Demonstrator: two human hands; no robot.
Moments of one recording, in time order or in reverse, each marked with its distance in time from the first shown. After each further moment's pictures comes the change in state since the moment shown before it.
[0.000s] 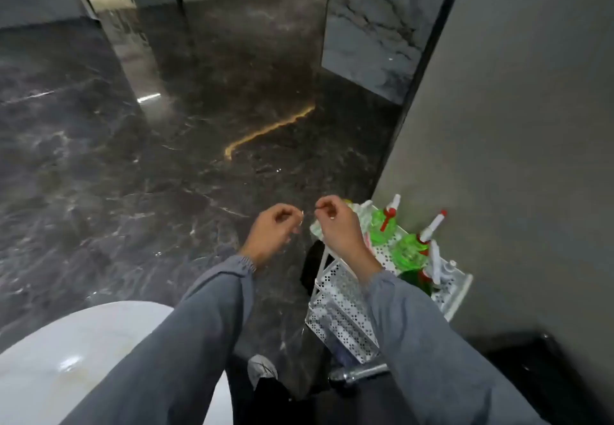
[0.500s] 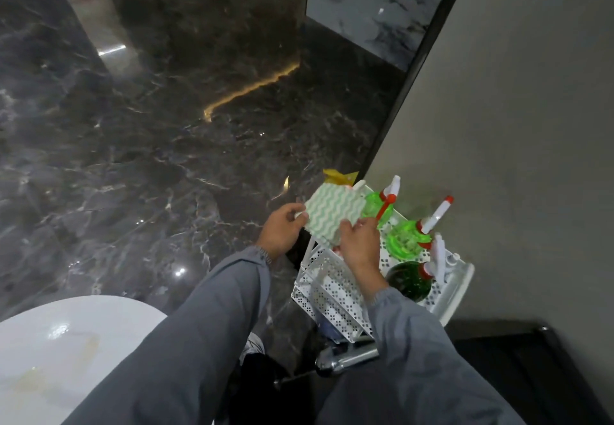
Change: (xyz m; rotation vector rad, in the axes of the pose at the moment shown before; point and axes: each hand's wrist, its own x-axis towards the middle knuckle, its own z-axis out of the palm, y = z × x) left_hand 0.077 -0.068 0.070 0.077 -0.083 -0.127; right_hand 0.011 0.096 -0.011 -0.180 0.252 0.501
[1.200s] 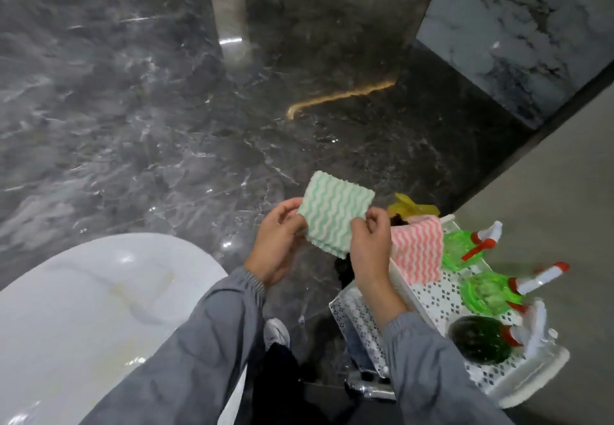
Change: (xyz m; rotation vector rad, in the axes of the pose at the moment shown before) left_hand -0.106 -0.015 -0.109 -0.879 0.308 -0.036; right_hand -0.097 -0.086 0.058 0.459 -0.317 -0.304
